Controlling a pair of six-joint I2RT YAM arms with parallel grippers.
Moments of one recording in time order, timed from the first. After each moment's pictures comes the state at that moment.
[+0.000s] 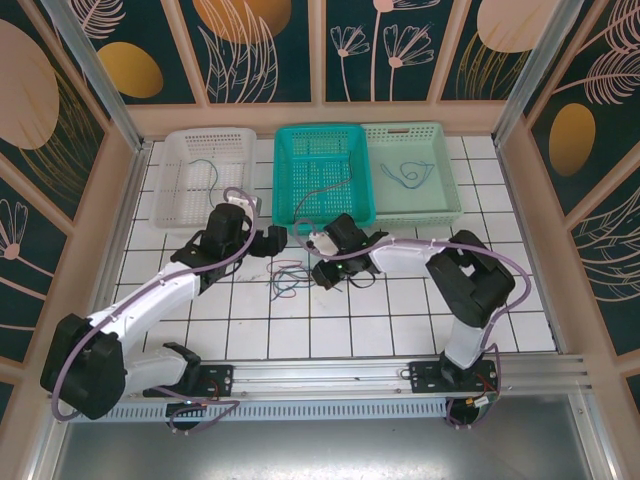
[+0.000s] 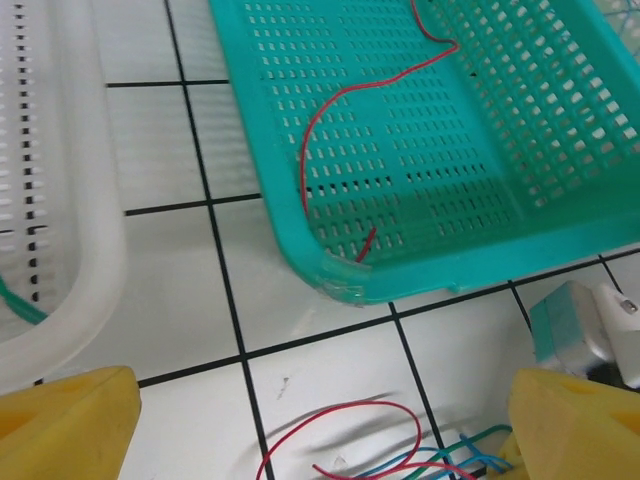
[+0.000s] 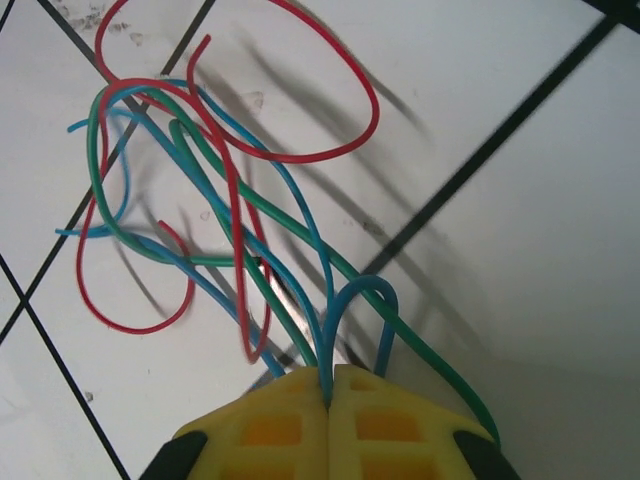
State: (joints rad) left arm -0.50 1.21 0.72 -0.15 0.04 -0.35; right arm 0.78 1.76 0.94 -0.23 -0.38 0.15
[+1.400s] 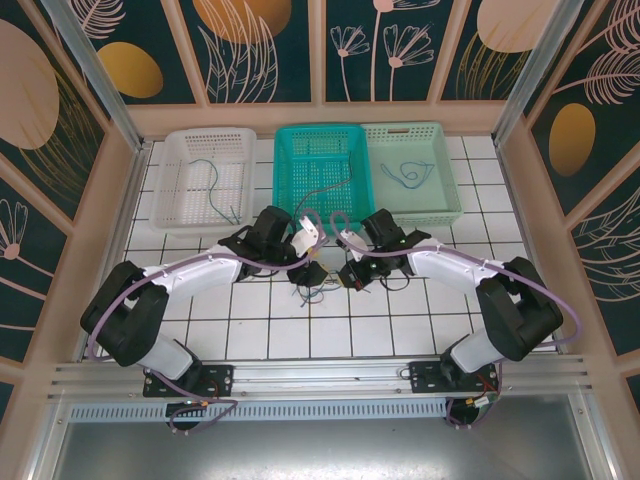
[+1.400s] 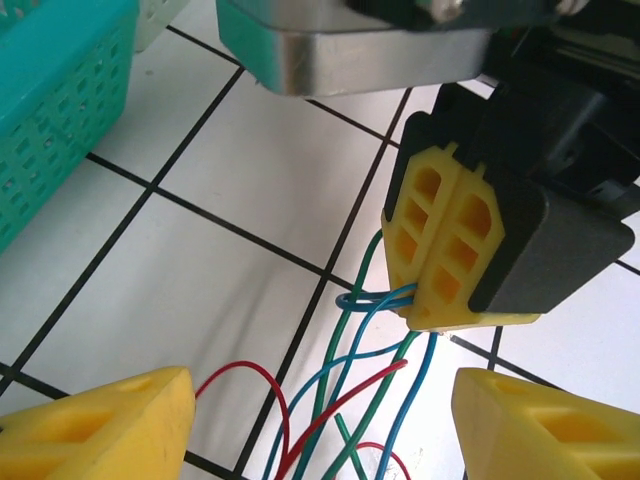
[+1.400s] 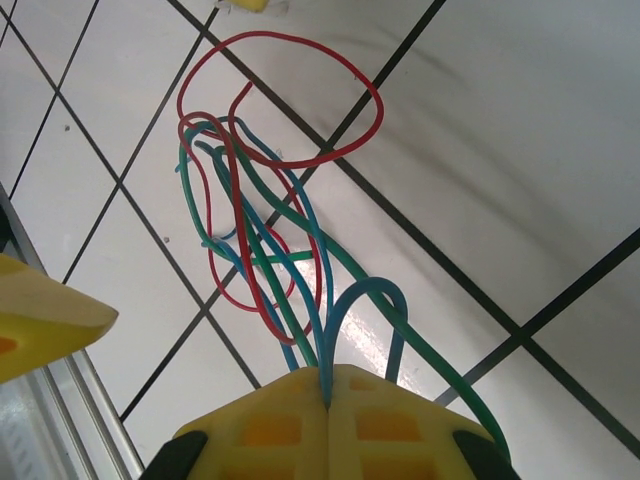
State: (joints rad) left arm -0.68 1.53 0.84 -0.11 0.53 0.15; right arm 0.62 1.49 0.82 -0.44 -0.55 0.04
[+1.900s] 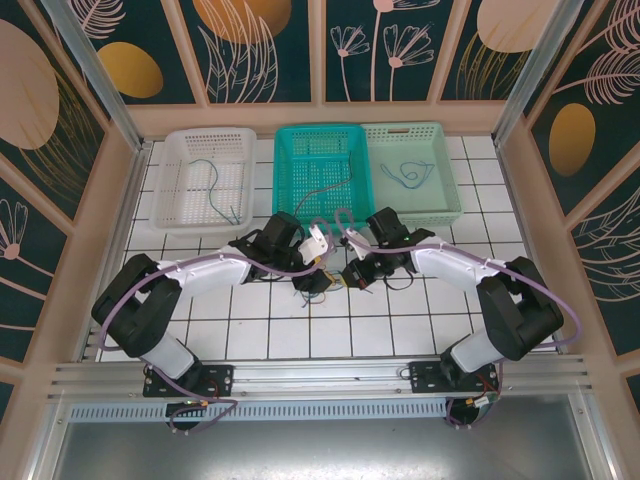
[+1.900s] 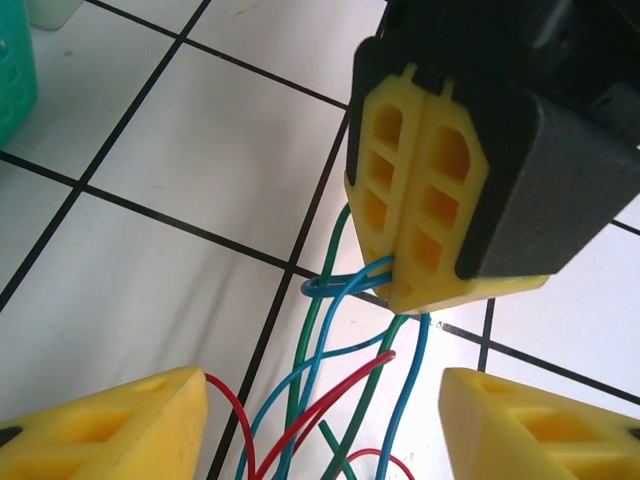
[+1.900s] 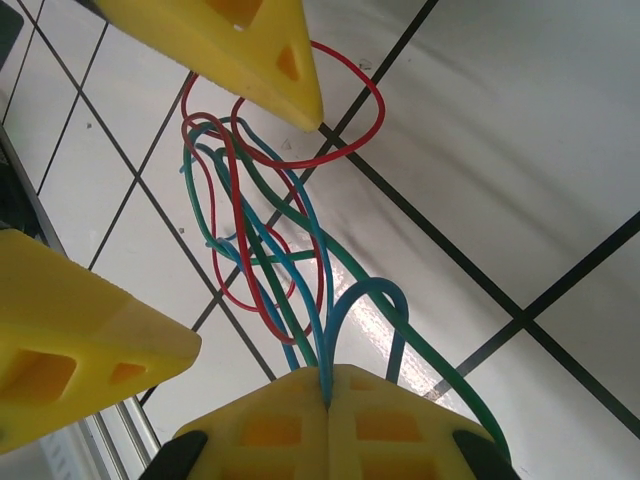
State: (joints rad) left arm -0.72 1.59 0.85 -0.09 0.54 0.21; right arm 0.58 1.49 0.82 -0.46 -0.61 0.02
